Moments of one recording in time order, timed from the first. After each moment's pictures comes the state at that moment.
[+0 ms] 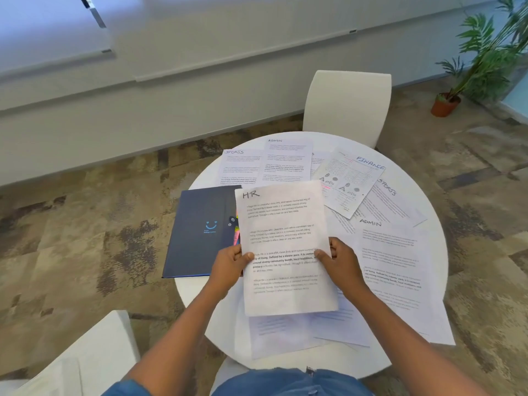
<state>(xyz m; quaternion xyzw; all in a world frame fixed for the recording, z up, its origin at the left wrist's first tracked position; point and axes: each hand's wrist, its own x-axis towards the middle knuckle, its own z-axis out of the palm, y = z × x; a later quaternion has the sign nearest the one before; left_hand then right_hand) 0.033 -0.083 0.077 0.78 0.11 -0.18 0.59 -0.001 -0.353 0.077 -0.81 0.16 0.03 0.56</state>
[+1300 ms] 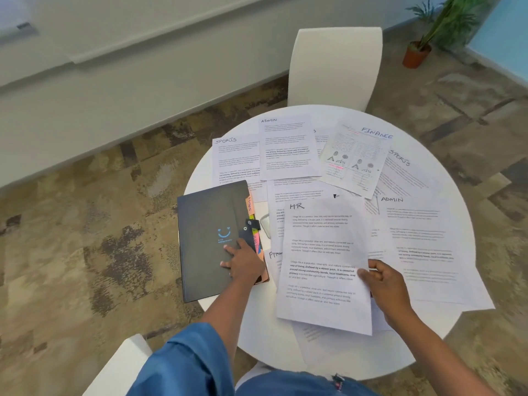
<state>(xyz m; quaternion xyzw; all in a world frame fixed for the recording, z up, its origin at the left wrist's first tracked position) 0.132 -0.045 0.003 0.92 0.12 -0.34 0.13 -0.036 -0.310 0.030 -0.72 0.39 0.03 0.57</state>
